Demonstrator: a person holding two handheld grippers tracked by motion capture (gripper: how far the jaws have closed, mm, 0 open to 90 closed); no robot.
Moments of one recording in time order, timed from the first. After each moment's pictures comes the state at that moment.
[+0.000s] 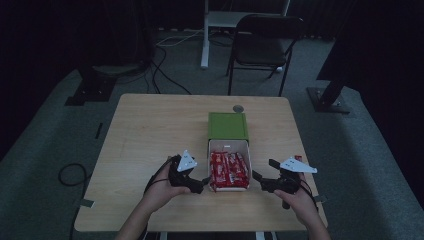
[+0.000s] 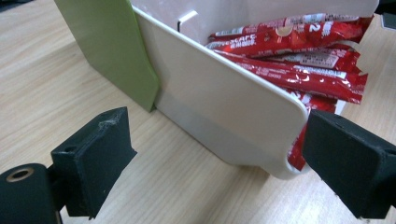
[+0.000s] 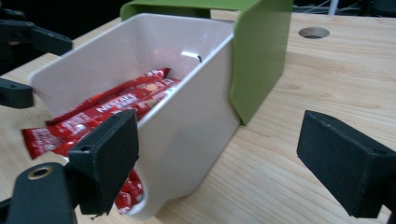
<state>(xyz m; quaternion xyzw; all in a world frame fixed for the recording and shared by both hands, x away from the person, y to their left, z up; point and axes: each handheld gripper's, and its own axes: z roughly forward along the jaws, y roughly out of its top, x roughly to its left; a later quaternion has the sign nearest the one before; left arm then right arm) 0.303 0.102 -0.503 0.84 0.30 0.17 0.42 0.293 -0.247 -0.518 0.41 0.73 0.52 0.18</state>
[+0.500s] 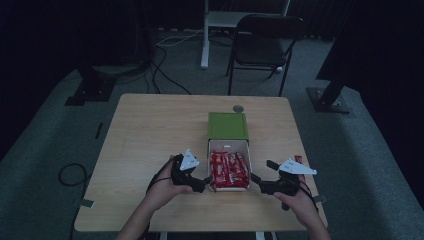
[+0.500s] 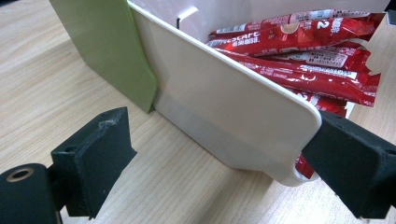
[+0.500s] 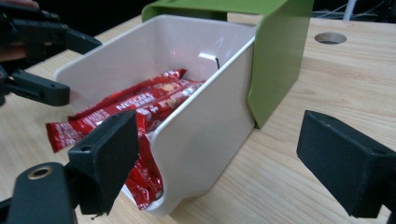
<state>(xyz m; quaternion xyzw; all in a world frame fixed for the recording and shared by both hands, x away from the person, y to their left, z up) 0.310 0.097 -0.508 0.84 0.30 0.17 0.42 0.289 -0.243 -0.518 0.39 0.74 0.52 0.17</state>
